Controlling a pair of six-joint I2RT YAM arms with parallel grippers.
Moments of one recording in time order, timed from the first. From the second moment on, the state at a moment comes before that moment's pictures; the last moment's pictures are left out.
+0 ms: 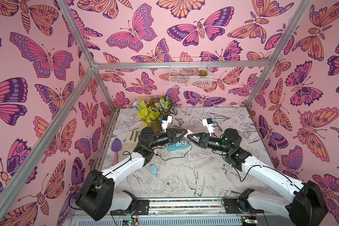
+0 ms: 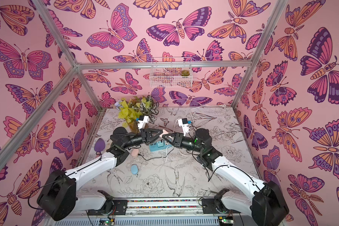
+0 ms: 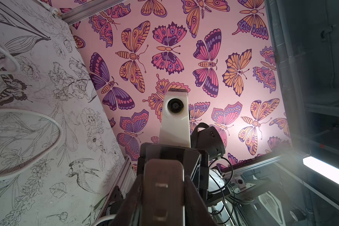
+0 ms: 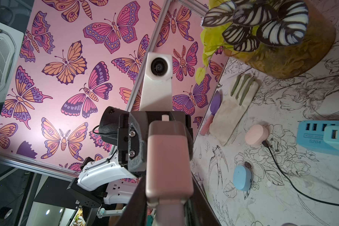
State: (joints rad) left arm -0.52 1.33 0.75 0.73 0.81 -1.31; right arm 0.60 1.15 0.74 0.40 -0.65 1.13
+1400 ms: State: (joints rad) left arm -0.90 1.39 0.87 -0.07 0.13 -0.39; right arm 0.52 1.11 0.76 0.32 -0.49 1.23
